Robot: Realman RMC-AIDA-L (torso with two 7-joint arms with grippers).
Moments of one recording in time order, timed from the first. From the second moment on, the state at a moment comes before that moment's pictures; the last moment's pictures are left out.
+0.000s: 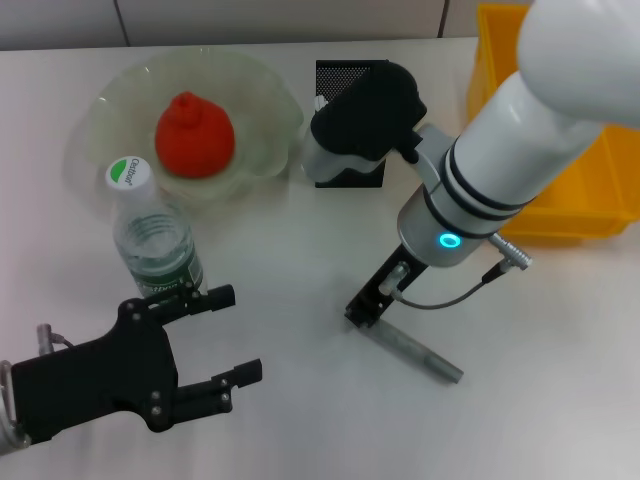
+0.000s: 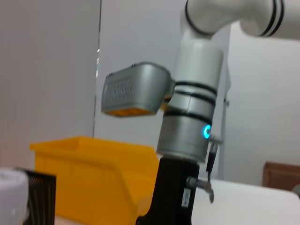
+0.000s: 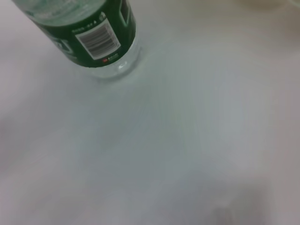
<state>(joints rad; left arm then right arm) -0.19 -2.06 1.04 0.53 1.58 1.70 -0.85 0.84 2.09 -1.88 -1.05 -2.37 -1.28 2.90</state>
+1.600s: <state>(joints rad) -0.22 -2.07 0.93 0.33 1.54 1.76 -0.61 0.67 2.08 -1.17 -0.64 -1.24 -1.02 1.22</state>
